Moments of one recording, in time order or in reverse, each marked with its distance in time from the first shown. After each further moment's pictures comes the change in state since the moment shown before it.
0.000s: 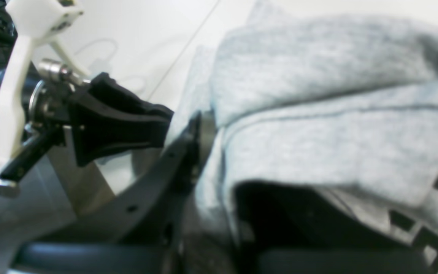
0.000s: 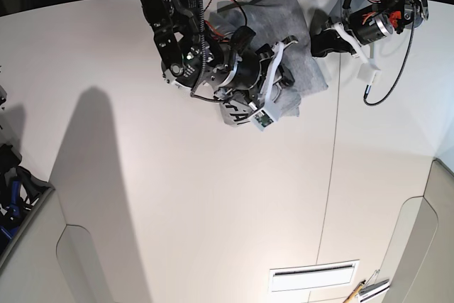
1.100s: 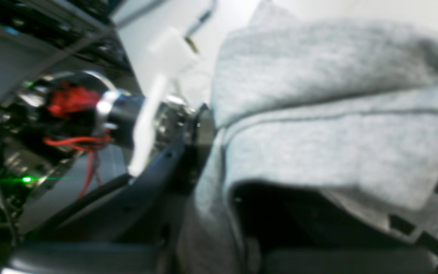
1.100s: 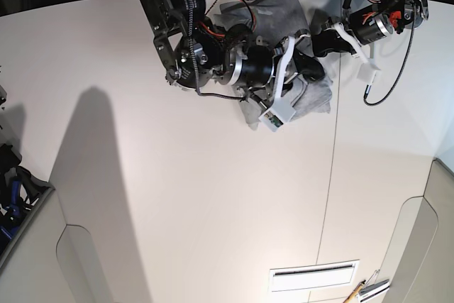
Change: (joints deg) left arm 0.0 0.0 0.0 0.0 0.0 0.0 0.0; right arm 0.6 -0.6 -0.2 0.0 17.2 5.2 0.0
